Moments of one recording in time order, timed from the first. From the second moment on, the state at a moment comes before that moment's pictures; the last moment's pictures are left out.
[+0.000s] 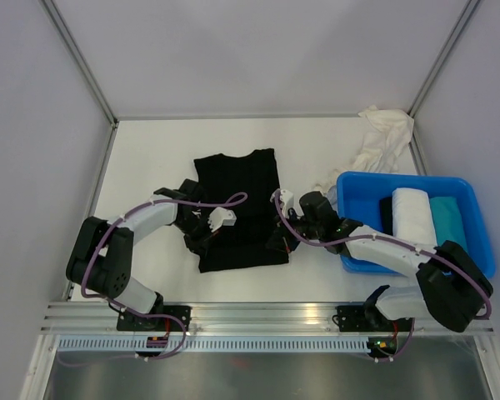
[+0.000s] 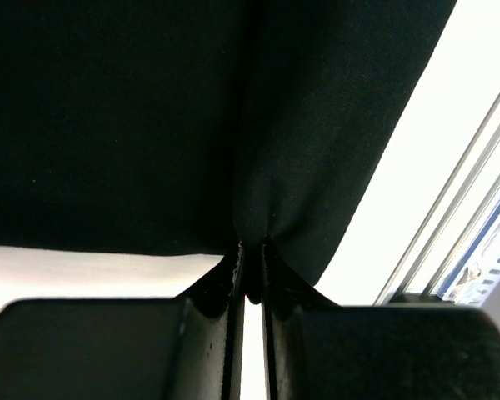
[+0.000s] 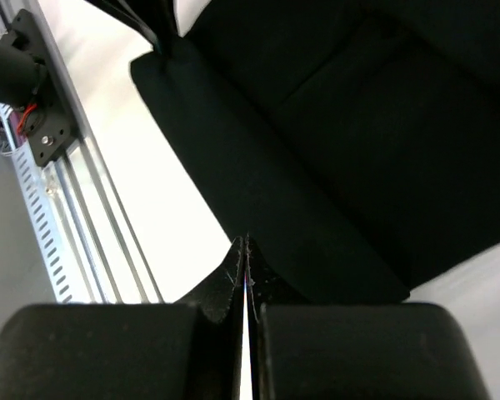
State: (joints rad) left arm -0.37 1.53 0.85 -0.84 0.50 0.75; right arm 0.70 1.28 0.63 0.03 -0.52 0.19
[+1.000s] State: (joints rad) left arm -0.73 1.19 0.72 -0.78 0.16 0.67; right arm 0.67 1.55 0.62 0.17 -0.40 0.34
